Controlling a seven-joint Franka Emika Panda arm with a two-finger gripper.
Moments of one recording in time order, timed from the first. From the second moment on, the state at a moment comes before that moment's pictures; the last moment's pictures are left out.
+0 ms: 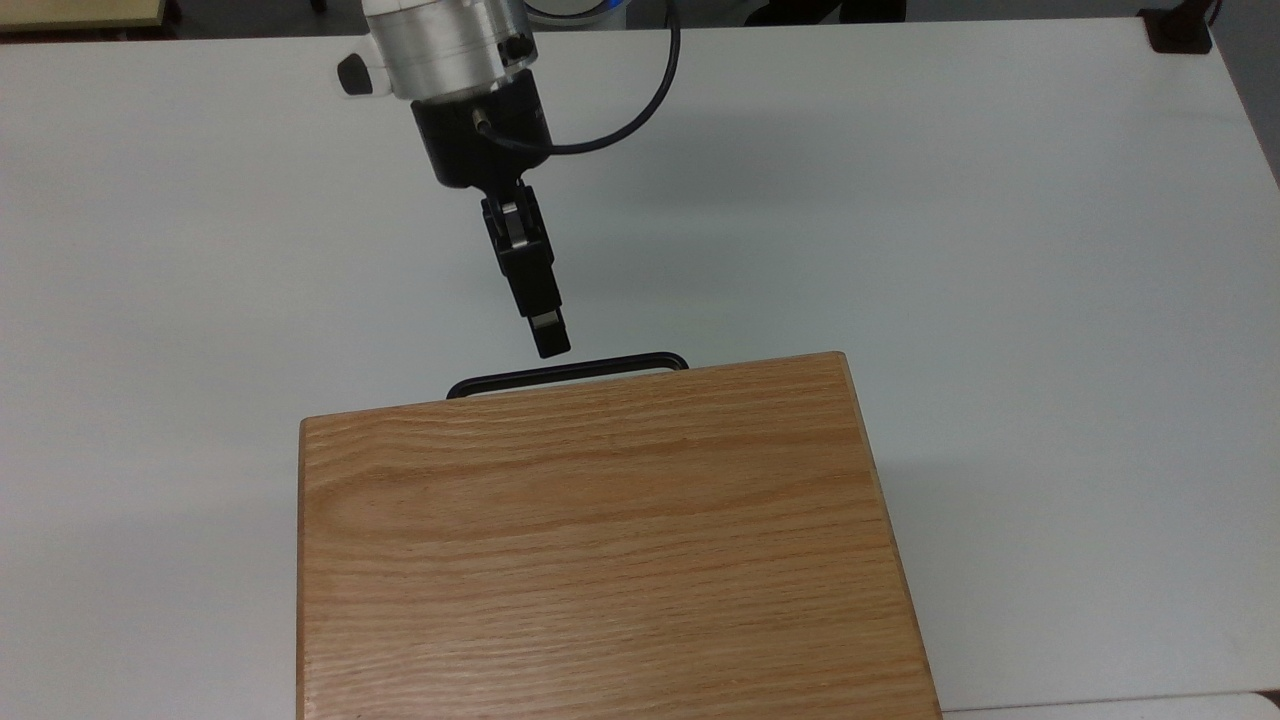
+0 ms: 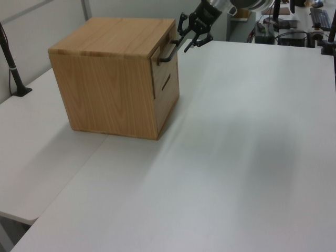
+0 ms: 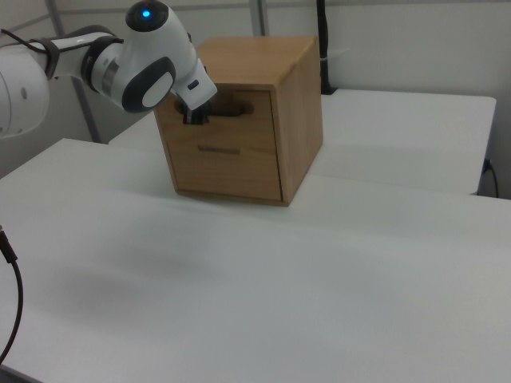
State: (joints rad) arm 0.07 0.27 -0.05 -1.59 0.41 2.46 1.05
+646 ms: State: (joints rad) arm 0.06 0.35 -0.05 -1.52 0.41 2.47 1.09
